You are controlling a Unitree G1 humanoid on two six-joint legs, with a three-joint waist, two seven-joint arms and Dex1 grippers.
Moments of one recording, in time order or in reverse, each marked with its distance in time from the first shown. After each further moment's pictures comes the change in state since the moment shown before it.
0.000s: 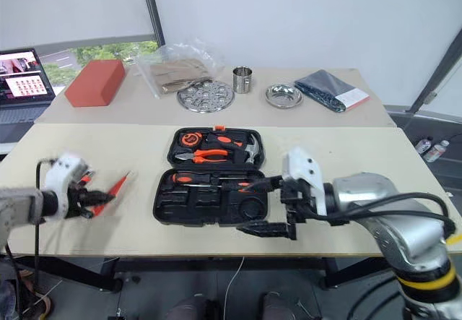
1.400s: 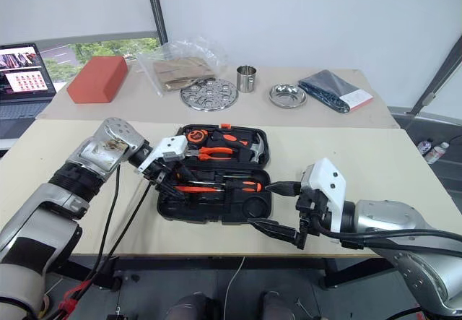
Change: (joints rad) left arm -0.691 -0.400 -0.649 0.605 0.326 -0.554 -0.650; right arm 0.220 -0.021 -0.146 -0.144 0.118 0.005 -0.327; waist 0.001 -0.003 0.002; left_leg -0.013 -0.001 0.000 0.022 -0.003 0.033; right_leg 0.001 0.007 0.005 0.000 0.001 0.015
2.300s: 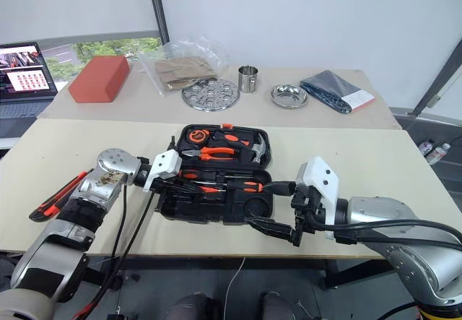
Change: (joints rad) left arm 0.254 -0.101 0.217 0.000 -0.011 -0.353 0.156; right arm -0.039 0.002 0.045 0.044 -0.002 0.000 -0.002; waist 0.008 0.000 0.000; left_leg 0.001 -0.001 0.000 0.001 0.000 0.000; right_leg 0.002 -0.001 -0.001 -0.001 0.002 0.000
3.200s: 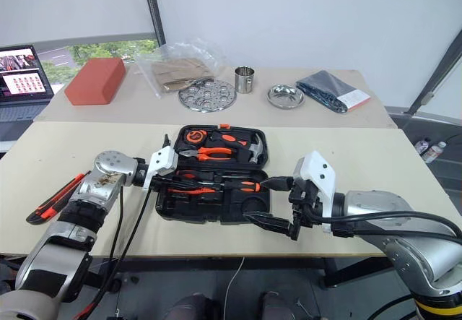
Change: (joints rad) left arm 0.036 -0.014 0.066 0.003 0.031 0.033 0.053; right arm -0.060 0.000 0.039 0.042 -0.015 0.000 0.011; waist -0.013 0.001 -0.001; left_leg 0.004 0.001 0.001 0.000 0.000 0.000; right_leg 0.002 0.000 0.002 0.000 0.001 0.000
